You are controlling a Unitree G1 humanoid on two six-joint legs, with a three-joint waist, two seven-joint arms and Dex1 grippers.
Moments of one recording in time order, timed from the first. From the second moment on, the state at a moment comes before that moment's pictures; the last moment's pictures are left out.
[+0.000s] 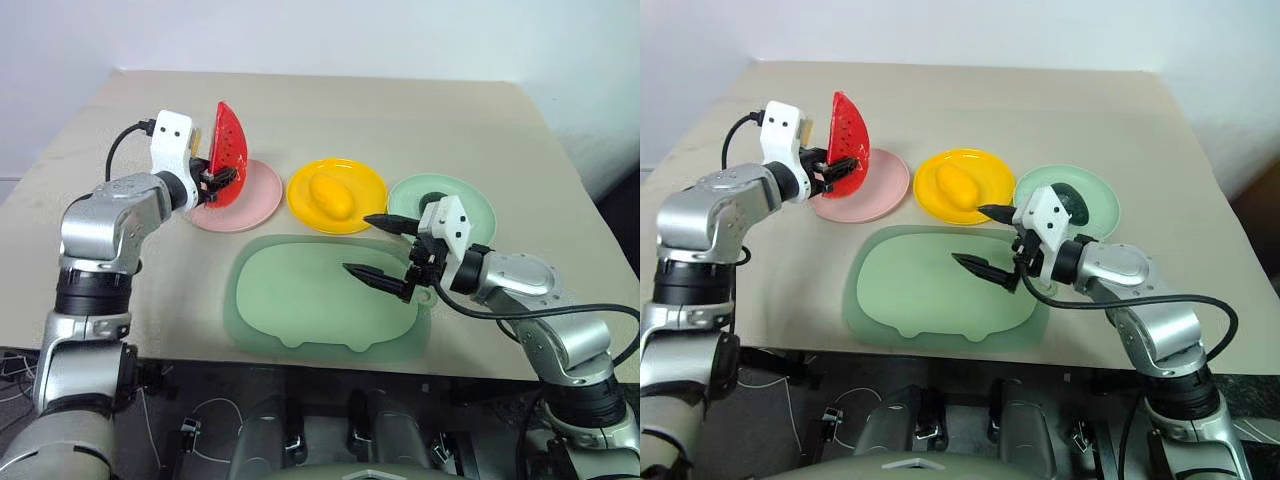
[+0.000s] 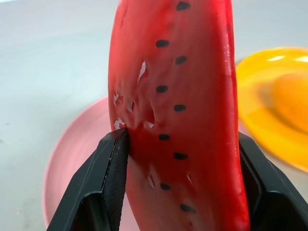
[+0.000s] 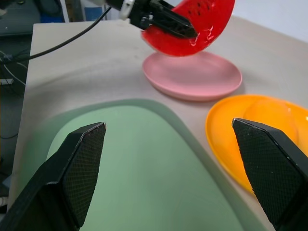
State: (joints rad) left arm -0.83 0.61 0.01 0.24 -0.36 0.82 -0.37; right arm -0.31 -0.58 0.03 -0.49 0.49 0.58 0.77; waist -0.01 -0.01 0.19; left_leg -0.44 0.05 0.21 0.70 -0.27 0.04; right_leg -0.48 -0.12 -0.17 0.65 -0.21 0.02
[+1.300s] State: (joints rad) left arm -0.41 0.69 0.25 -0.06 -0.43 0.51 -0.81; right arm -0.28 -0.59 -0.05 -0.46 0.58 0.59 0.75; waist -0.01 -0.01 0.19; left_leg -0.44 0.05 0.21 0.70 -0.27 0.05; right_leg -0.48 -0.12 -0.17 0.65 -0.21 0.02
